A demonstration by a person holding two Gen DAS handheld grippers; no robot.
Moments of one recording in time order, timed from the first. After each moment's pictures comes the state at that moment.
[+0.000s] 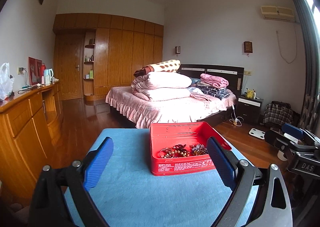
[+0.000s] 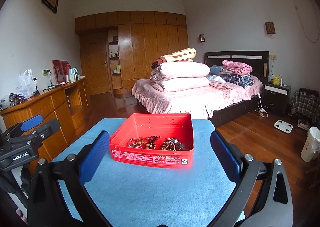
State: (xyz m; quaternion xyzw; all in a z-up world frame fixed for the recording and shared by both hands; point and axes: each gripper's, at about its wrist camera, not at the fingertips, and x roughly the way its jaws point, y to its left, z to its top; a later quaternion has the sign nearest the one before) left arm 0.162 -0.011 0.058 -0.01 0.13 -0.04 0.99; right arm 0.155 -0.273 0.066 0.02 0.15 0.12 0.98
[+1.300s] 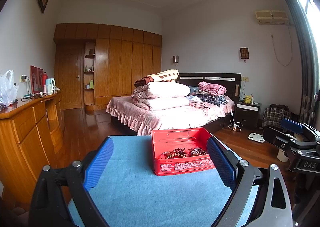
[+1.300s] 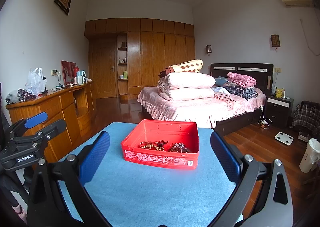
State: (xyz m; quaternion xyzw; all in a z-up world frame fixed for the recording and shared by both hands) left arm 0.118 -0.009 0.064 0.00 0.10 -0.04 0.99; right arm 0.110 -0.256 0.081 -0.01 0.12 0.13 0.98
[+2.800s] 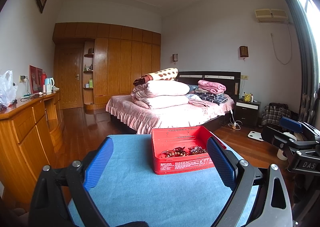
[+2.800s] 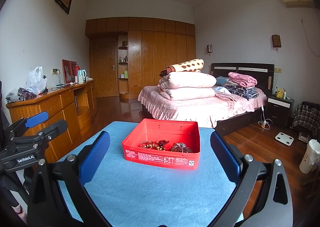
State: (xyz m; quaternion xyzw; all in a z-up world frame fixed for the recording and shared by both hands) left arm 0.121 -0.011 0.063 0.00 0.10 -0.04 0.99; right arm 0.111 -0.257 0.079 -0.01 0.12 0.13 0.98
